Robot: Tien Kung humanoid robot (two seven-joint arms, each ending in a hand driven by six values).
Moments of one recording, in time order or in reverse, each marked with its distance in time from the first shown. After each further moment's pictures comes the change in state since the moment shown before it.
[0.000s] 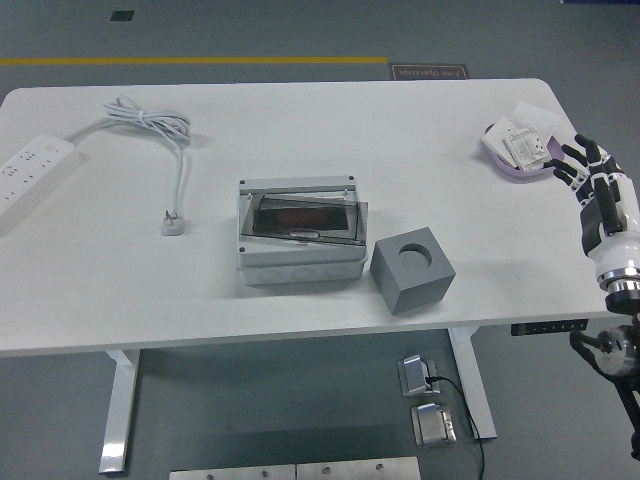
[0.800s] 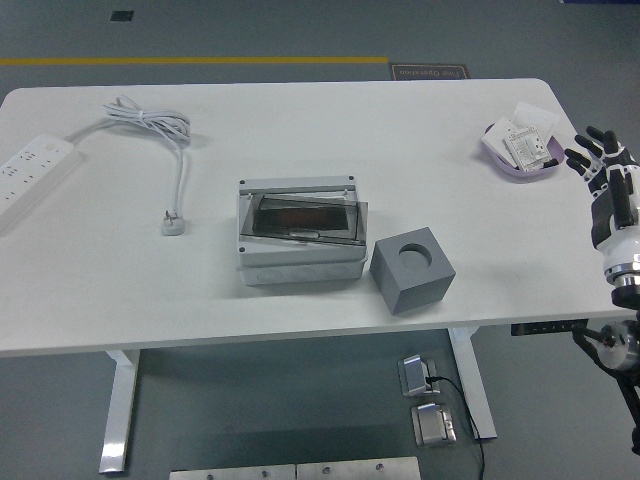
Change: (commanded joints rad) left arm 0.005 -0.004 -0.011 0.000 0.005 0.006 0.004; right arm 0.010 -0.001 0.018 0.004 0.024 -0.024 0.041
